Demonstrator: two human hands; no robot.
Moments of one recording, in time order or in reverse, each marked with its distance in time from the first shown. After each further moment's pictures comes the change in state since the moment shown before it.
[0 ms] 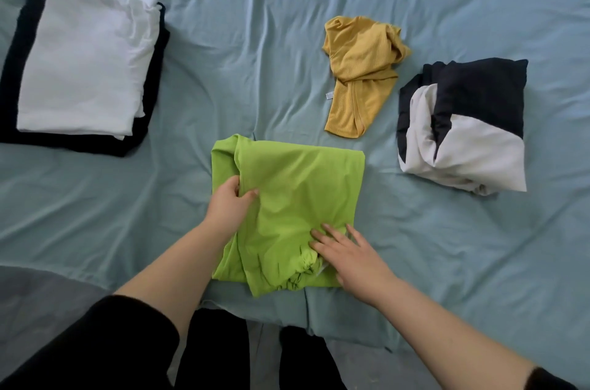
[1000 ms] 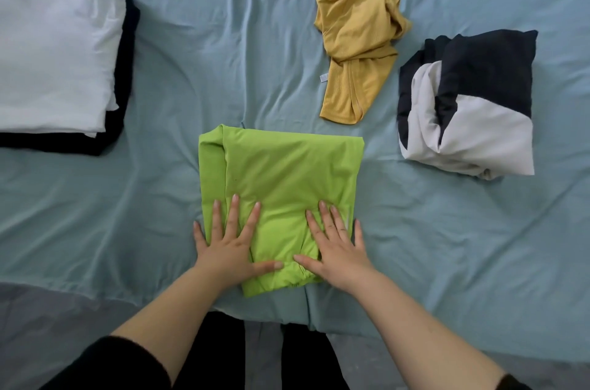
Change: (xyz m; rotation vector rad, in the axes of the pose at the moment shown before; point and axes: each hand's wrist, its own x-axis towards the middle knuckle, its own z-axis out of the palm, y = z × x) left_hand -0.014 -0.081 0.017 1.059 -0.427 0.129; right_hand 0.035 -0.008 0.042 0.341 -0.069 0.317
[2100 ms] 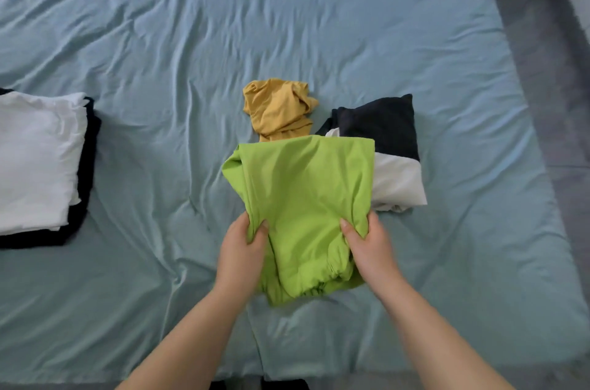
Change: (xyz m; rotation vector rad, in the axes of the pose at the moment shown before) left_hand -0.053 0.163 -0.115 -0.966 0.577 0.225; right_hand -0.100 0.064 -0.158 1.058 0.729 0.243
